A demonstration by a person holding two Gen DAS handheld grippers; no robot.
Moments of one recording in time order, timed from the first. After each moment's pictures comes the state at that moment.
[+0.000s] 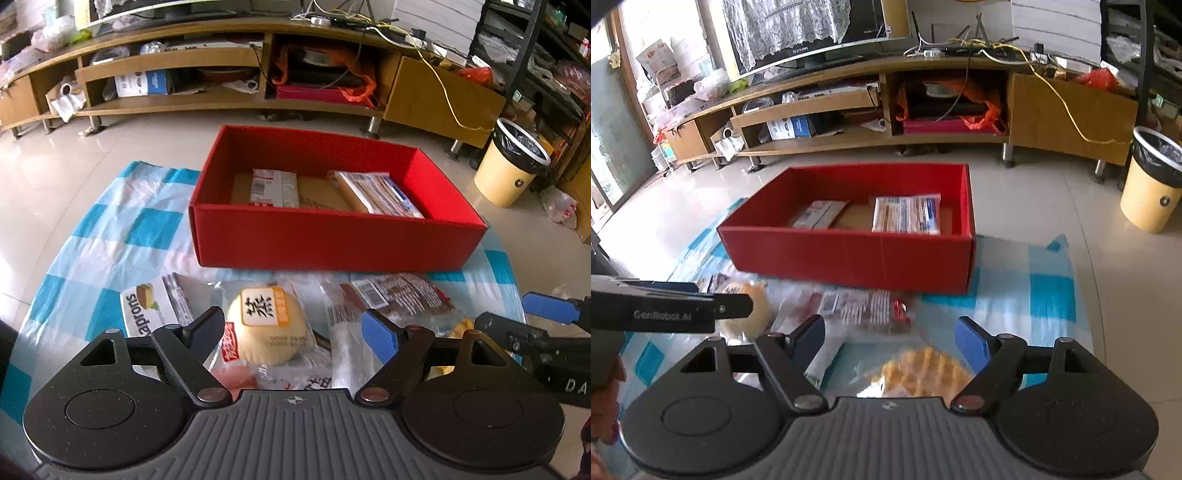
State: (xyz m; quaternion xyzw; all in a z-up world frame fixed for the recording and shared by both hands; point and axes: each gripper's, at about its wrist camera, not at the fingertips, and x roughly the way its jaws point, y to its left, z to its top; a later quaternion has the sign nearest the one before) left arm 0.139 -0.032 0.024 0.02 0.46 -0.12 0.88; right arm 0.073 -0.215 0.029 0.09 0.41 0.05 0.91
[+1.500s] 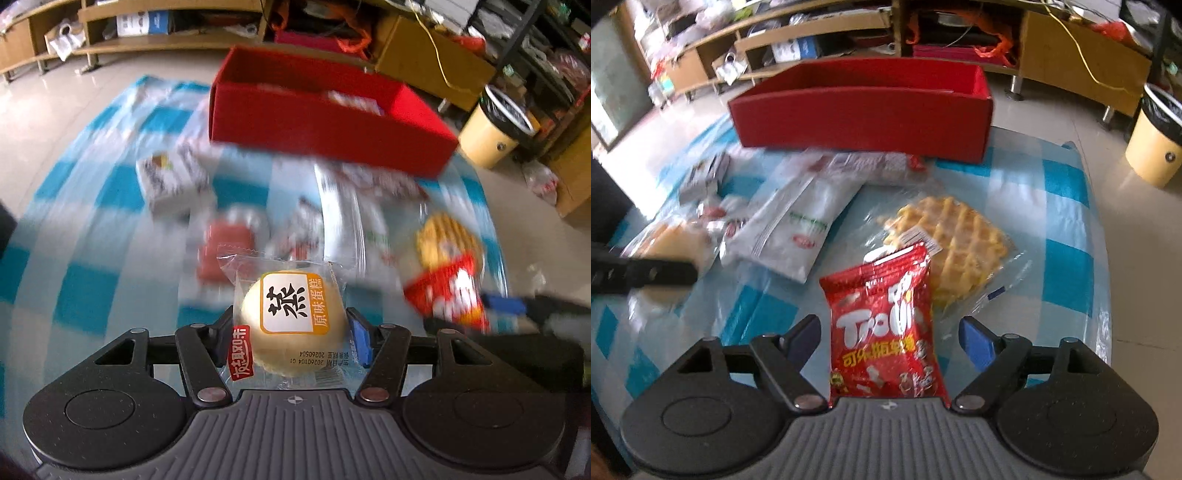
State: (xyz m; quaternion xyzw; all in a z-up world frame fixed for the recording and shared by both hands) left arm 0.054 0.000 0.010 -0.02 0.54 -0.14 0.83; right arm 0.019 -0.184 -0.020 0.05 0.50 0.06 0.86
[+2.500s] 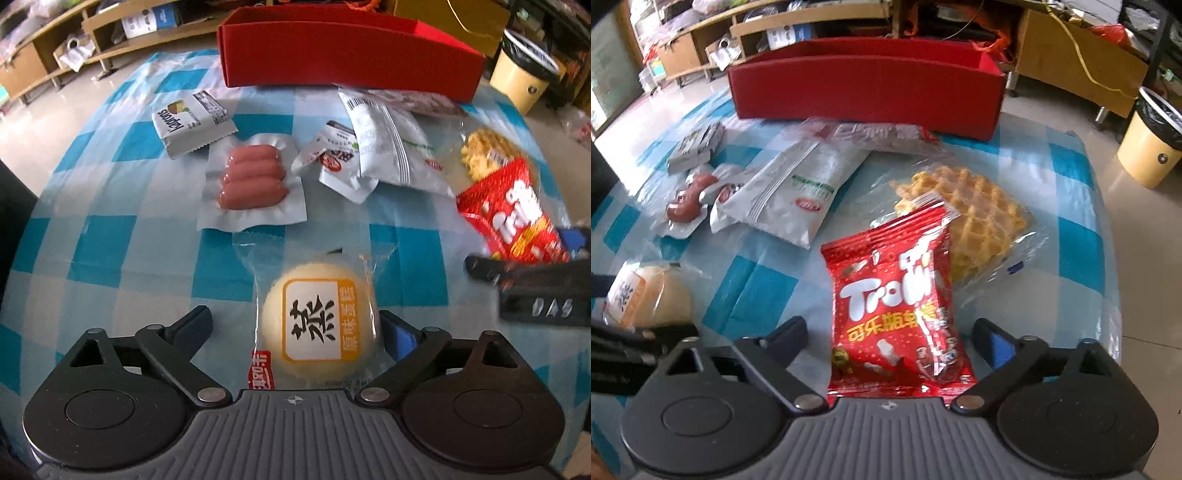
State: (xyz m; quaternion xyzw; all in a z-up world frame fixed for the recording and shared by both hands) left arm 0.028 -0.008 -0.031 0.08 0.55 -0.09 0.83; right arm 0.011 -0.168 -0.039 0.03 0.50 0.03 0.86
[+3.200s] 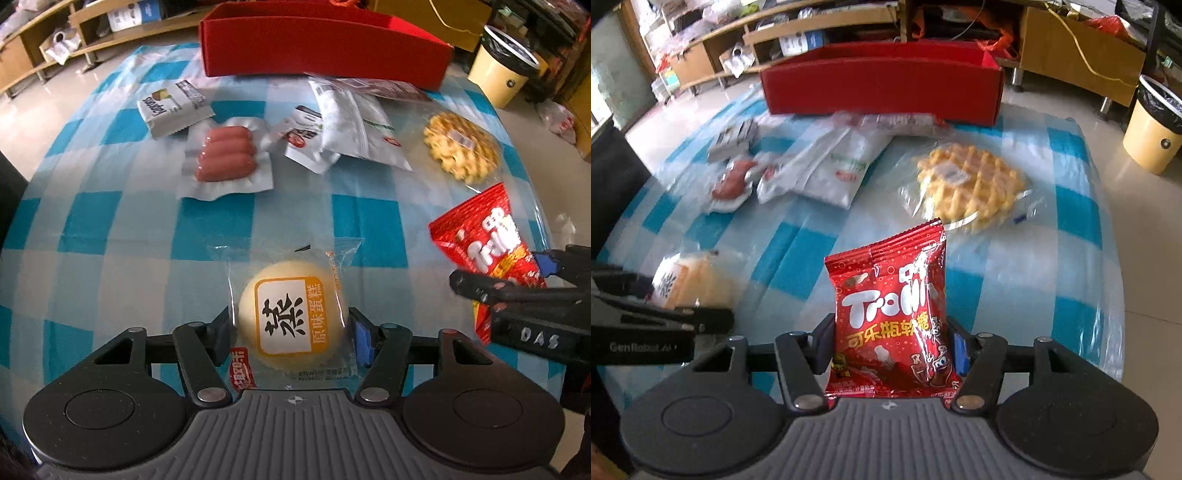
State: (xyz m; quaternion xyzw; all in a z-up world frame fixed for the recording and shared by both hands) left arm 0.001 -0.011 -0.023 0.07 0.56 -0.12 0.82; right arm -0.036 -0.160 -0.027 0.05 0.51 0.06 0.86
